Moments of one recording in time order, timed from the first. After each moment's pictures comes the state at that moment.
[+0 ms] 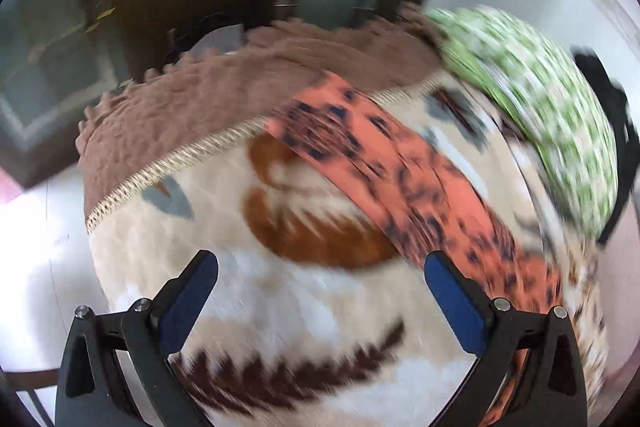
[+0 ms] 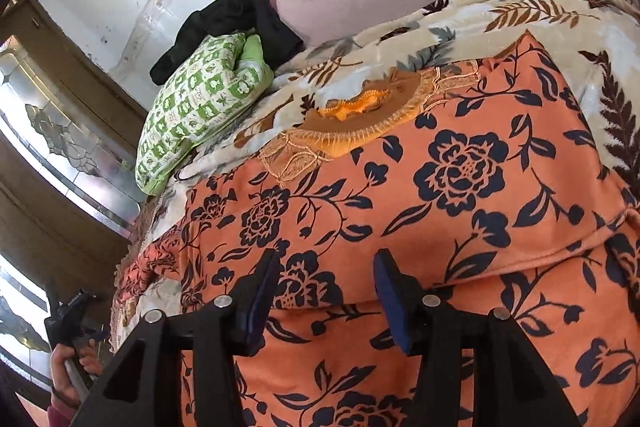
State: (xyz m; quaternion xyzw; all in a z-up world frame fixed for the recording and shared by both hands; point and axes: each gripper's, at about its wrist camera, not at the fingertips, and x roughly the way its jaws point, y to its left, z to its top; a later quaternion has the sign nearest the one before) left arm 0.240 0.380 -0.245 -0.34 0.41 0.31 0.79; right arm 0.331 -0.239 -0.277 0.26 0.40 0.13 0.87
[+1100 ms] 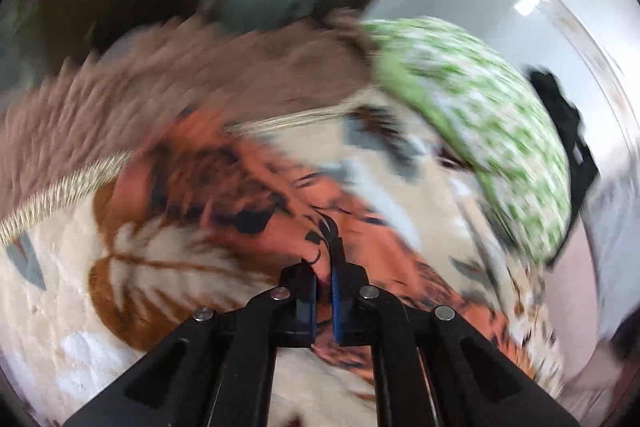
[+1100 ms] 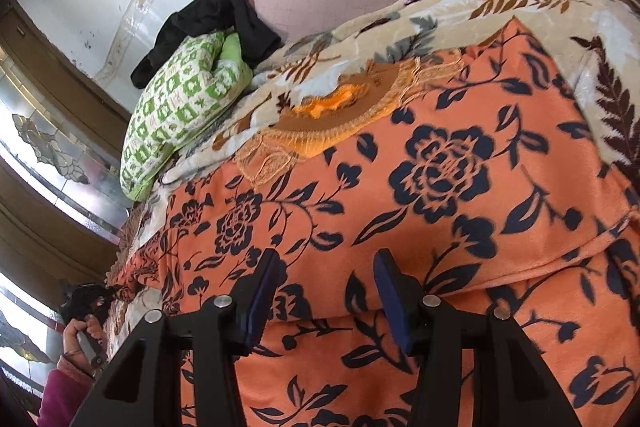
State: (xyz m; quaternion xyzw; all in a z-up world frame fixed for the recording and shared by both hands) left arm 0.332 0.355 -0.246 -0.34 0.35 0.18 0.85; right arm 0.345 -0.254 -0.290 0.27 0.41 0.10 0.86
